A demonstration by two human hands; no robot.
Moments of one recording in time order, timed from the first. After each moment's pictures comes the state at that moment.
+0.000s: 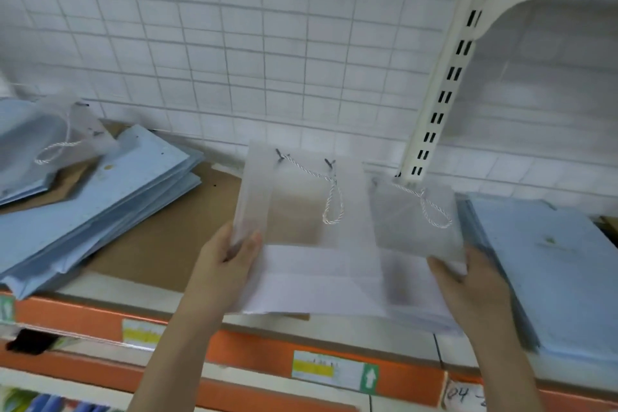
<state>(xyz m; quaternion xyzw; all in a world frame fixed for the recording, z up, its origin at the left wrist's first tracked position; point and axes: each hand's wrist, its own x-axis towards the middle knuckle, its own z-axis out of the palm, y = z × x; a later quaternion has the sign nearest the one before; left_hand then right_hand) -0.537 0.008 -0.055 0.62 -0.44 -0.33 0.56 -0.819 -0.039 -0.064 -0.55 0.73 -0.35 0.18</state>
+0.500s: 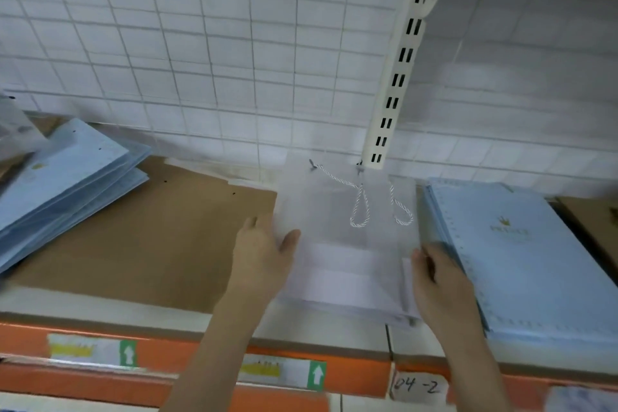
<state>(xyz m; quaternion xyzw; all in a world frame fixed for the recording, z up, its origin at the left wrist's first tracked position) -0.625 -0.051 -0.069 0.74 -0.56 -0.15 0.35 -0.846 -0.040 -0.076 -0.59 0.69 -0.37 0.20</state>
